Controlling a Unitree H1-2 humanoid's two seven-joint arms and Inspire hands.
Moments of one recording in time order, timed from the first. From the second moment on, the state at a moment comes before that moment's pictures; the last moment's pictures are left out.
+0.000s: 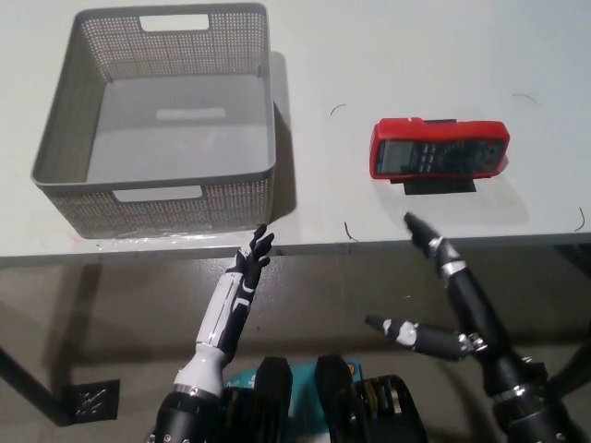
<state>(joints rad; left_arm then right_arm) -0.22 -0.02 -0.12 0.31 0.14 -0.41 0.01 -0.16 -0.12 0.13 -0.04 -0.12 -0.29 0.09</state>
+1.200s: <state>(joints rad) -0.15 -0.01 -0.13 0.28 0.14 -0.42 0.00 -1.11 -0.47 0.46 0.55 -0.39 0.22 0.53</state>
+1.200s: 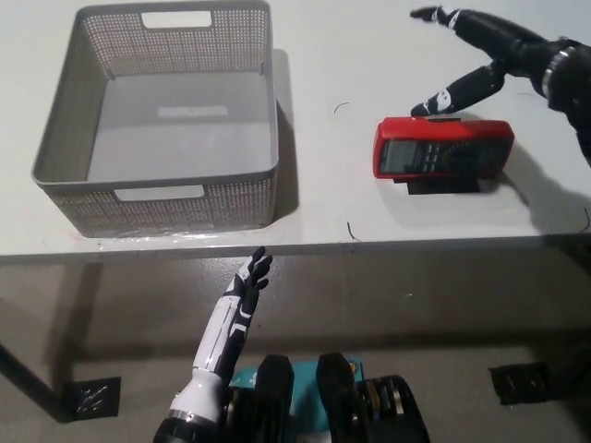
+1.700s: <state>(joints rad) -0.15 0.01 -0.15 0.28 0.14 -0.43 -0.02 -1.32 -0.40 0.59 1.03 -0.43 0.20 0.70</state>
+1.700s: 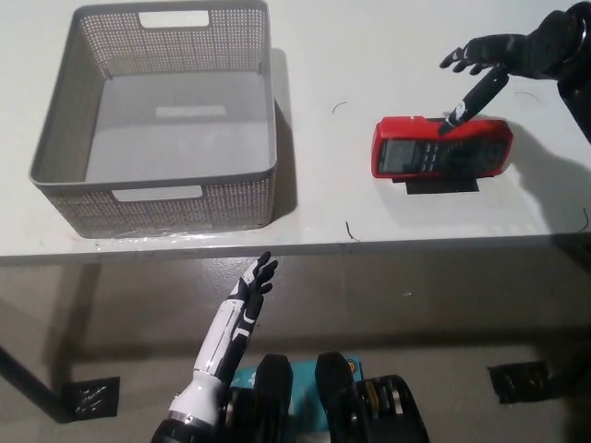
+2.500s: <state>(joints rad) -0.13 0.01 -0.16 0.28 0.14 -0.43 -0.03 -1.36 -0.23 0.71 1.32 -0.53 0.10 0.68</state>
